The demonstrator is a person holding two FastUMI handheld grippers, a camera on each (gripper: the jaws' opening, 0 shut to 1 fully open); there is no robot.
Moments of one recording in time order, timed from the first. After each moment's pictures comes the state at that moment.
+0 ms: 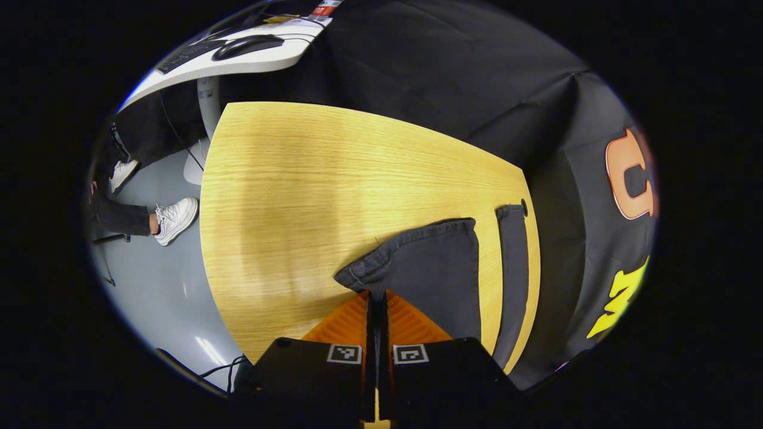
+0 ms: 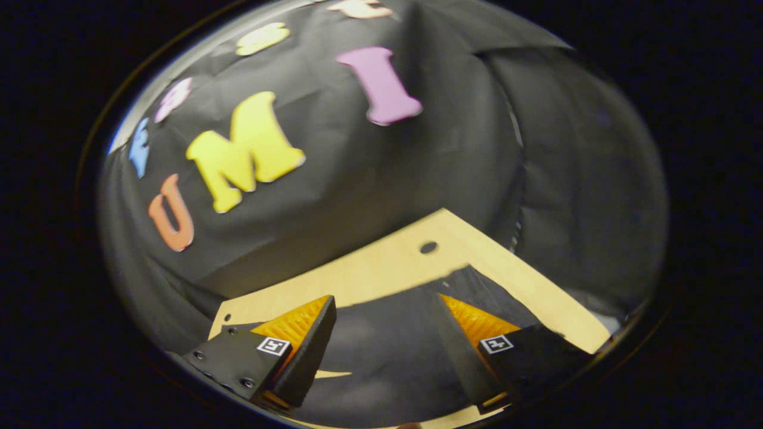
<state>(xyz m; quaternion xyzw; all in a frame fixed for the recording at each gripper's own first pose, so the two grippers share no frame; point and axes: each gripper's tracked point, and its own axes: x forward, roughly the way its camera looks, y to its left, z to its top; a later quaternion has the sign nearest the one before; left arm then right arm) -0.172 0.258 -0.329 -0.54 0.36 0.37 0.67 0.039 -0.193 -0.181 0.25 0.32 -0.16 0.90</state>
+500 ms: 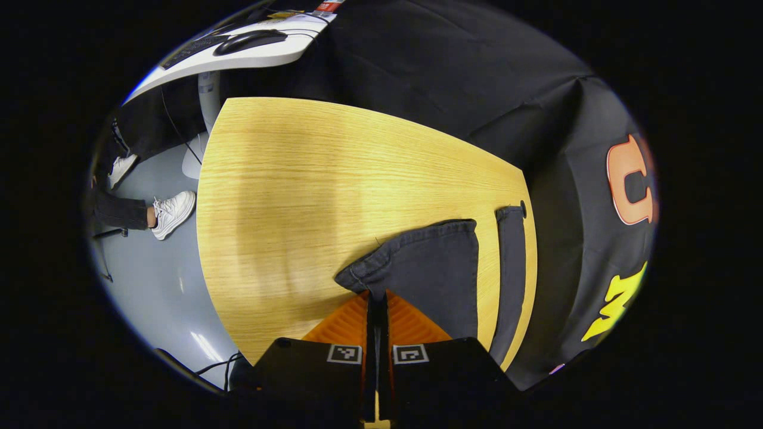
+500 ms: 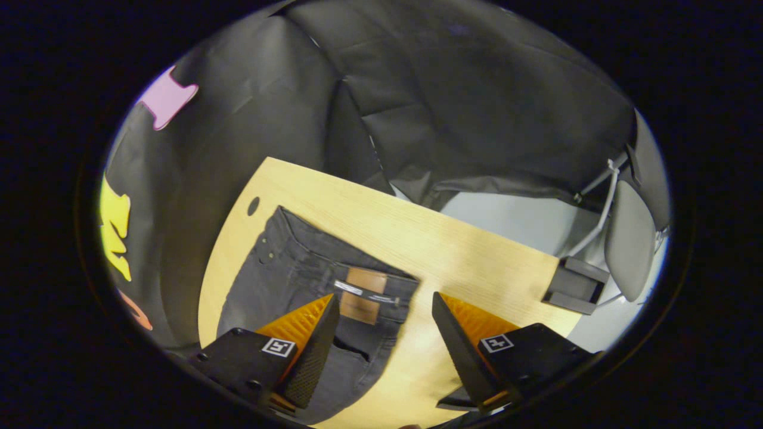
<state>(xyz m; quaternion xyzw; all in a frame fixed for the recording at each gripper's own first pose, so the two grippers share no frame) -0.169 0.258 -0.328 -0.55 0.36 0.37 0.66 -0.086 -0.311 -0.305 0.37 0.45 -0.34 0.74</state>
